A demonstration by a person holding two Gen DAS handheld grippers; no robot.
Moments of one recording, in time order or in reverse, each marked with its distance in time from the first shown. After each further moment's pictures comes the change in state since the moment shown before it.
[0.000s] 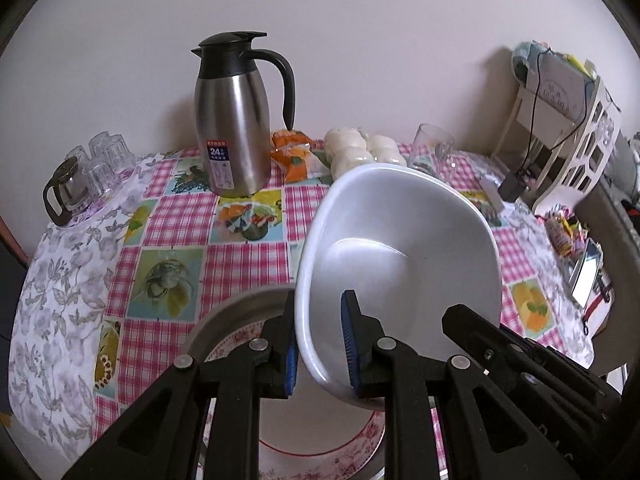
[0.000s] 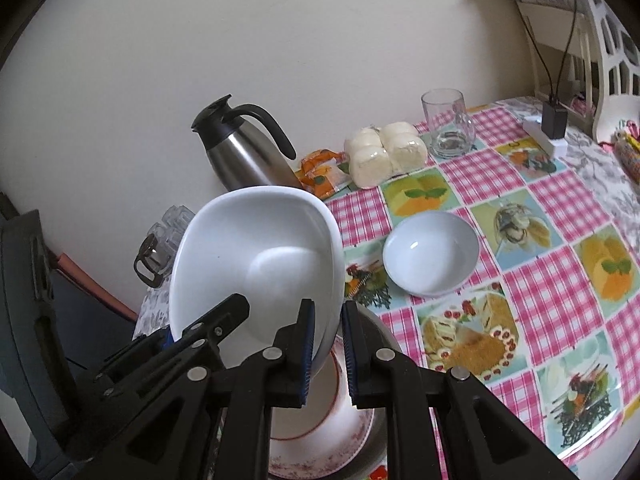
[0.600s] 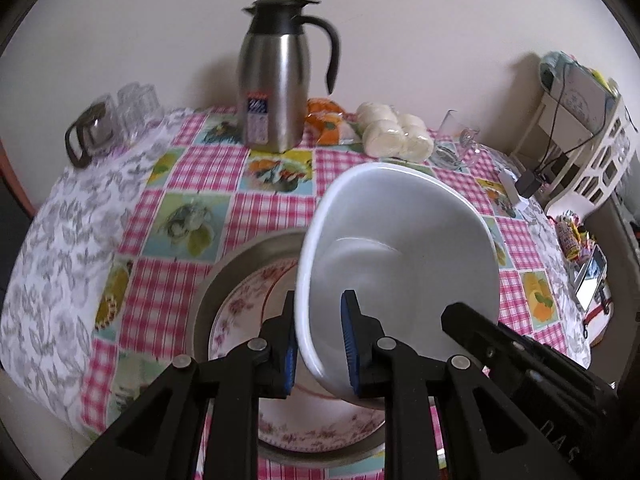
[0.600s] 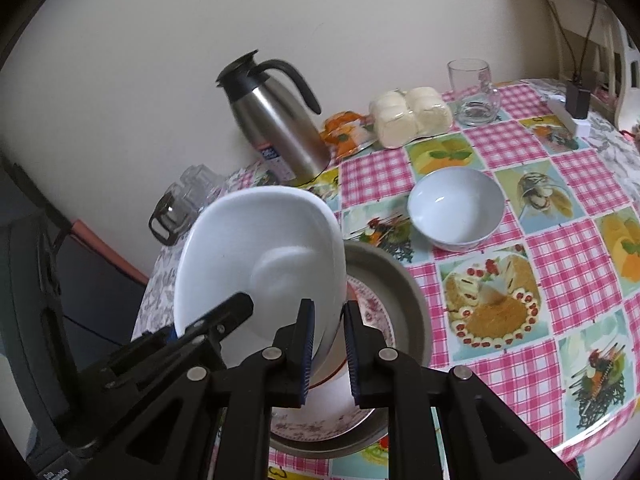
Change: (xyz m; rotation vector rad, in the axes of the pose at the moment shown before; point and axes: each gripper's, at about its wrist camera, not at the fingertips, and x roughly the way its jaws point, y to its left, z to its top) left arm -0.007 0.033 -0.045 -0.130 0.062 0.016; right arm 0.009 0.009 -0.036 -0.068 0.101 0.058
